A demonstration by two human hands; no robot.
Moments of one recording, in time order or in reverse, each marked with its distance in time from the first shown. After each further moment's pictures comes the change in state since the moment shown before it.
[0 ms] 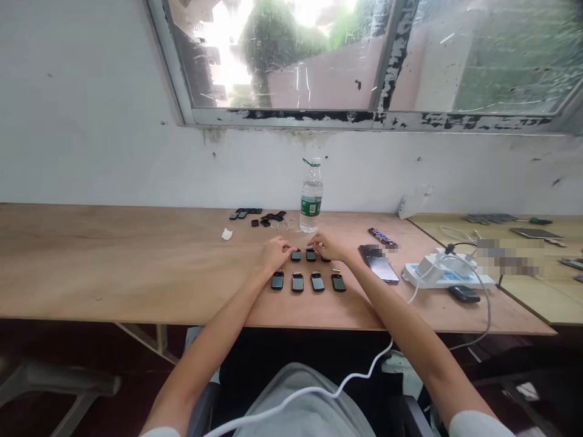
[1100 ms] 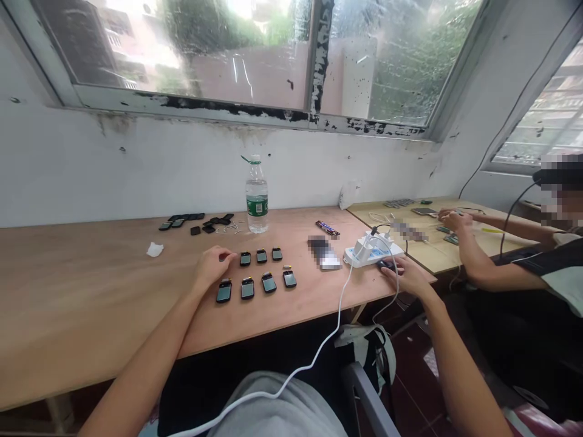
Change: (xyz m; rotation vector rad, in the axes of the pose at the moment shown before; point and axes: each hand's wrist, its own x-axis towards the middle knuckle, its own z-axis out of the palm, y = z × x) left_hand 0.012 -0.019 -0.005 -0.079 -0.050 -0.036; right_hand -0.347 0.094 -0.140 -0.084 0.571 0.700
